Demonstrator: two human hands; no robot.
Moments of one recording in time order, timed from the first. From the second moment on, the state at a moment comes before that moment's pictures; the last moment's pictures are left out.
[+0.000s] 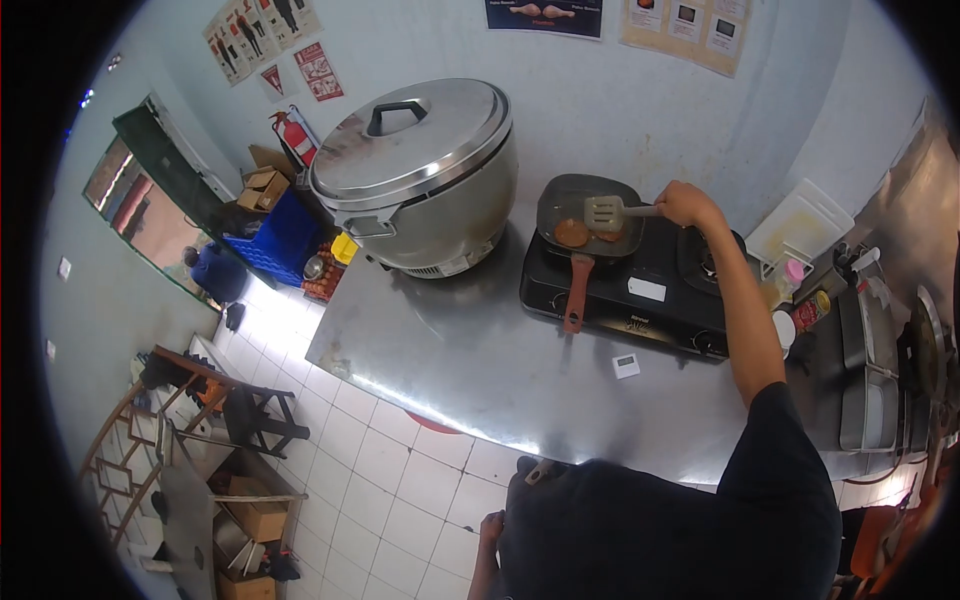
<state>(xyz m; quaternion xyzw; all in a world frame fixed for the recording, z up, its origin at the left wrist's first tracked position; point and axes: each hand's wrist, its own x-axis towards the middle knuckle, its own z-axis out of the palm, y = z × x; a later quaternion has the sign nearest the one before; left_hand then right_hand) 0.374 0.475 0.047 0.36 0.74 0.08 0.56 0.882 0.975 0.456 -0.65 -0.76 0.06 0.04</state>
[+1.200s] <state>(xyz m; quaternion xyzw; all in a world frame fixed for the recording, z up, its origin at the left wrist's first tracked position) 0.369 0.437 -0.013 0.40 0.76 0.12 0.51 0.827 0.964 0.446 -0.65 -0.73 0.11 0.16</state>
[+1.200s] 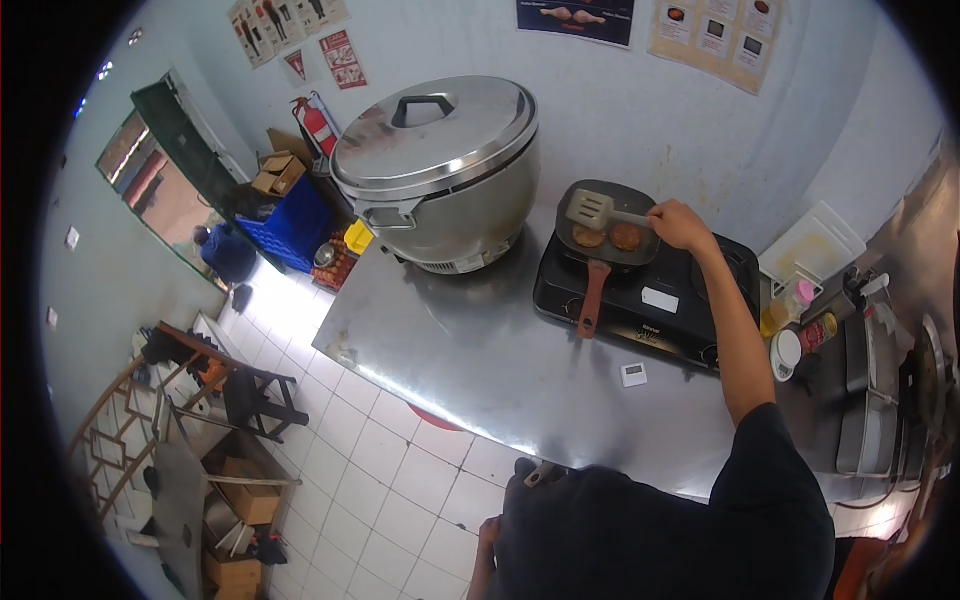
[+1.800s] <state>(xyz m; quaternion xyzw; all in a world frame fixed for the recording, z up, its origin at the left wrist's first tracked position) 0.362 0.443 -0.020 0.45 0.72 0.15 0.50 0.801 0.912 0.428 -0.67 -0.73 0.11 0.00</state>
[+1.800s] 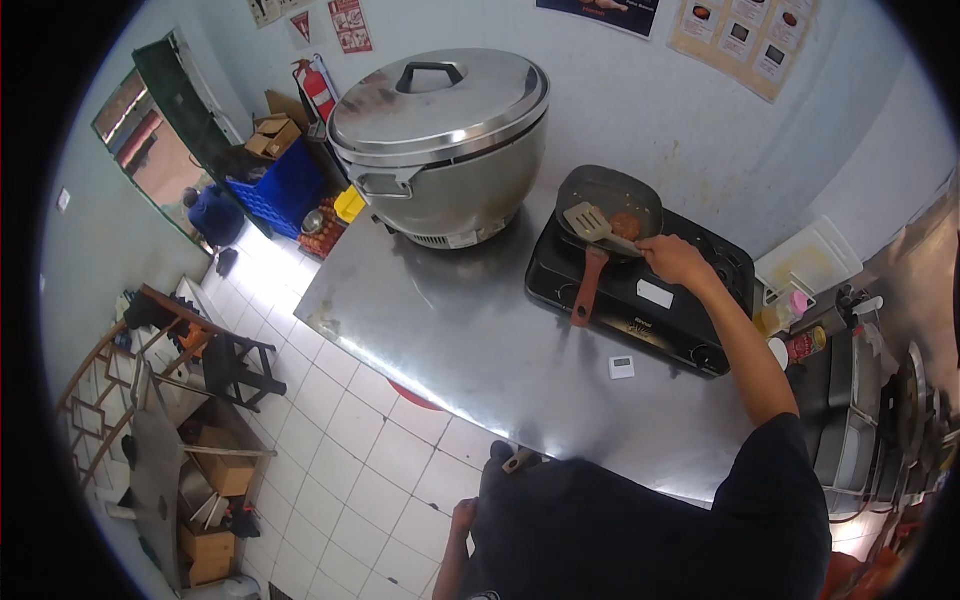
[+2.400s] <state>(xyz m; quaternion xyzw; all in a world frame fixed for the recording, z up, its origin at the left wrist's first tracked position) 0.437 0.628 0.203 0.49 0.70 0.46 0.26 0.800 0.944 0.430 -0.65 -0.75 0.11 -0.04</state>
